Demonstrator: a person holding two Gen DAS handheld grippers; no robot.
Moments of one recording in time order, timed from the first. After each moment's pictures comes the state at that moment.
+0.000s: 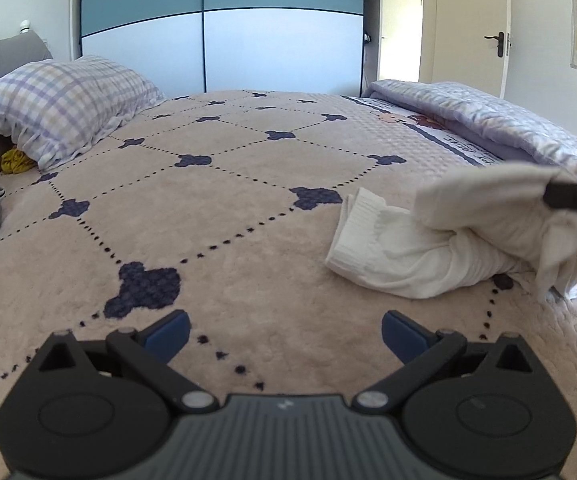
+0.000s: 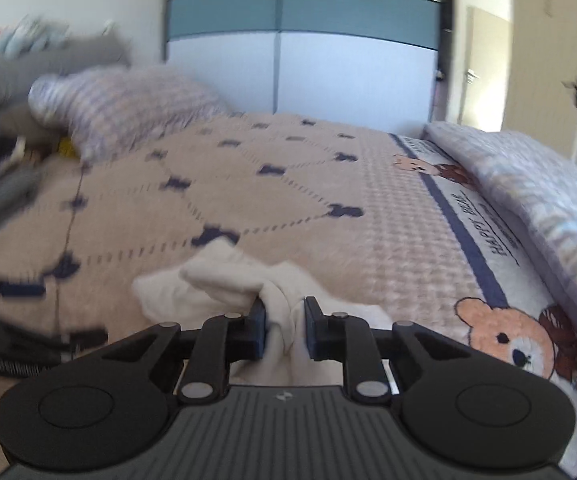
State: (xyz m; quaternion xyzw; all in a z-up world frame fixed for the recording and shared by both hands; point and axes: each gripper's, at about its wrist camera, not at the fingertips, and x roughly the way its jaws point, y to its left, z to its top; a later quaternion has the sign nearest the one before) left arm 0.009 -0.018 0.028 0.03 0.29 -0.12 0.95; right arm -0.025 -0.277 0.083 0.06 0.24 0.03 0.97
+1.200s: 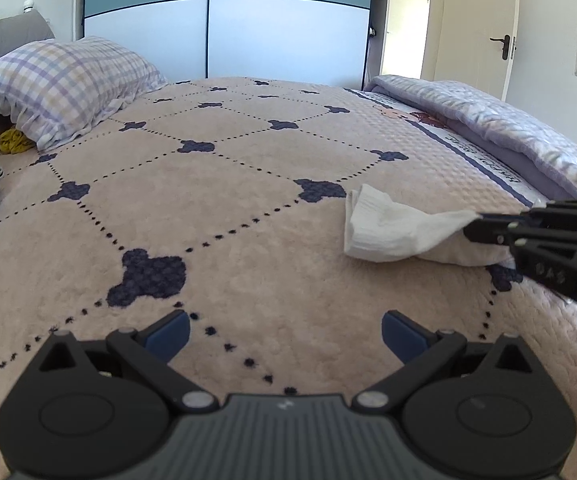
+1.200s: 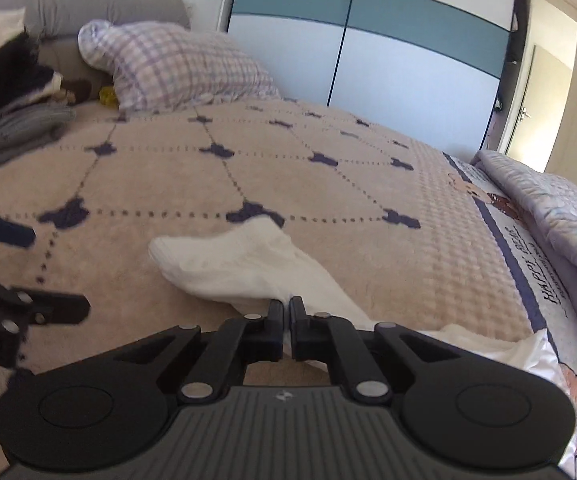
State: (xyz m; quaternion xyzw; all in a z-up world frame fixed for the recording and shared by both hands) left arm 0.013 -0.005 0.032 0.00 0.31 -0.12 0.94; right arm 0.012 -0.211 0.048 -0.09 0.23 0.12 0.96
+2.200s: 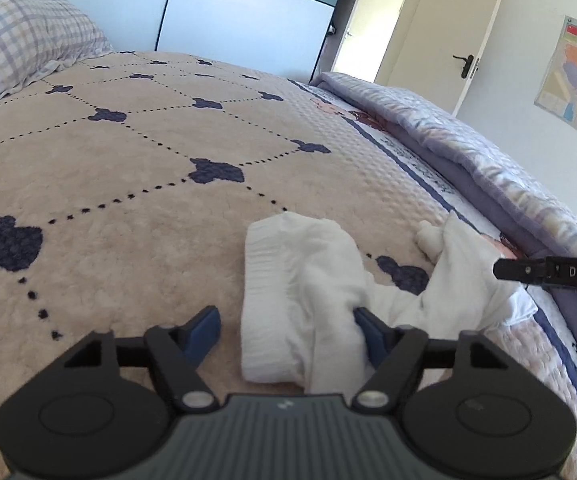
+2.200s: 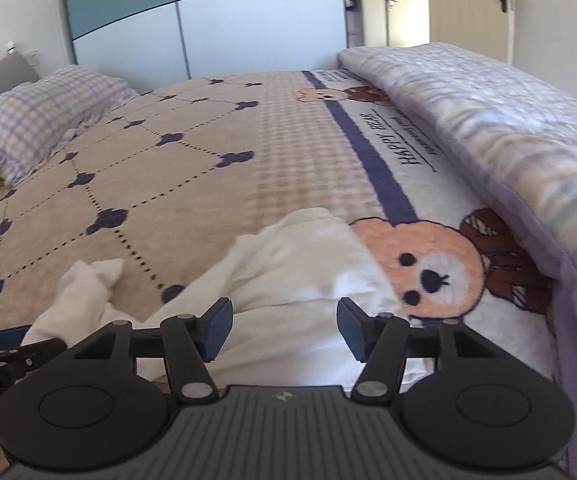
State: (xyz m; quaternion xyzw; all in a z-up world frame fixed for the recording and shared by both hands) left arm 0.029 -0.059 0.012 -0.10 0.34 -0.22 0.91; right arm -0.017 -0.346 0.047 0.10 0.33 -0.06 0.94
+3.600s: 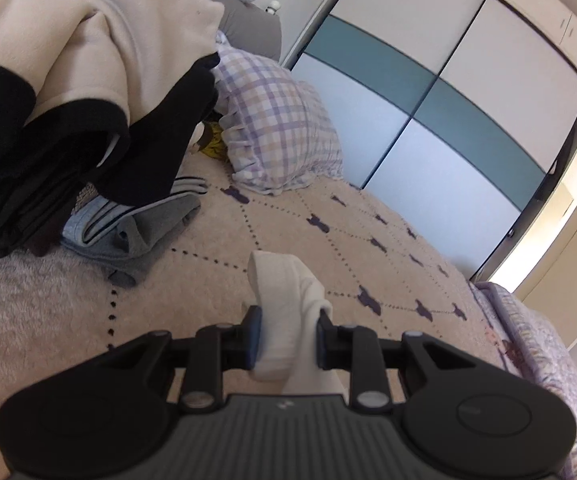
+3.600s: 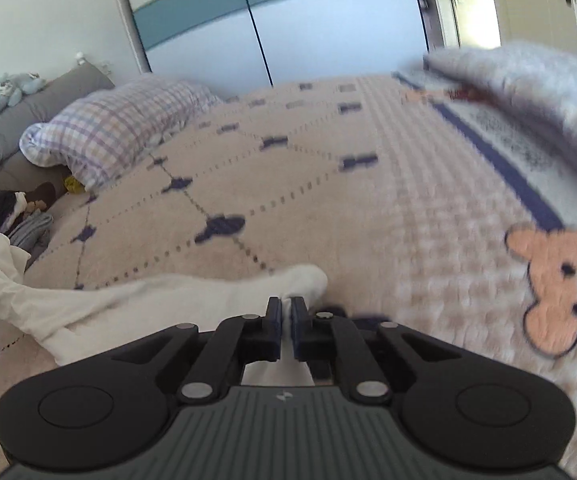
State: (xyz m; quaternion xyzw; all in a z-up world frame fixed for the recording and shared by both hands) left arm -0.001 0.185 0.107 -0.29 0.18 0.05 0.94; right arm 0.005 -0.259 0.059 0.09 0.25 0.08 0.96
